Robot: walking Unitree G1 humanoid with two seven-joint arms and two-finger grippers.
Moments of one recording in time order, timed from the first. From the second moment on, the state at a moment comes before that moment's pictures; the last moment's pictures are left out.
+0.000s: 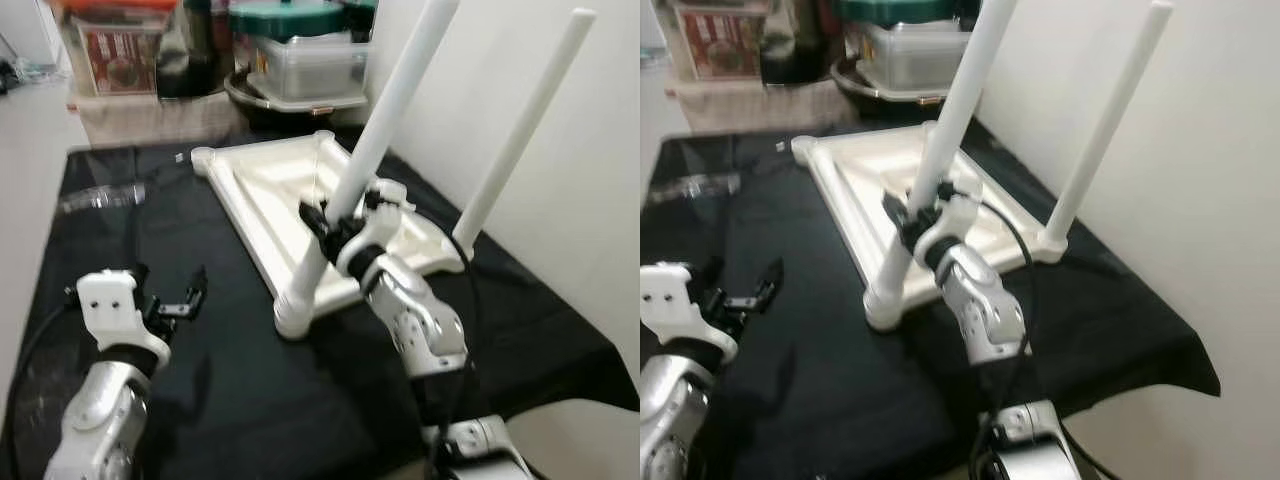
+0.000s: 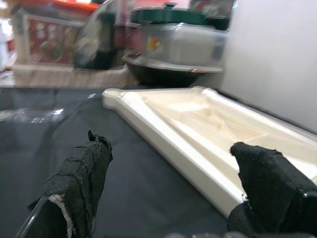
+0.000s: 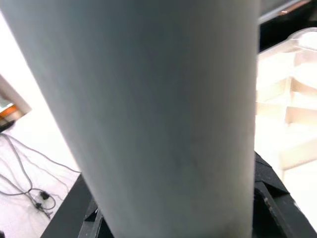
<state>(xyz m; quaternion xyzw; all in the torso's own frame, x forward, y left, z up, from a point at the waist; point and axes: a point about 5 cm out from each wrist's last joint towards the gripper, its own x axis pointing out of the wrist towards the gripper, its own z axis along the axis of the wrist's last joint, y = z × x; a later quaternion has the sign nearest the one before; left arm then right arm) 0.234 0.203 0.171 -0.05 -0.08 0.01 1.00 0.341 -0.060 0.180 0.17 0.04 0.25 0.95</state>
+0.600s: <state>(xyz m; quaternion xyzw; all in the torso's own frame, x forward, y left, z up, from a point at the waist) 0.238 0.206 0.163 -0.04 -0.05 0.04 1.00 0.336 -0.062 0.178 0.14 0.04 0.30 0.94</state>
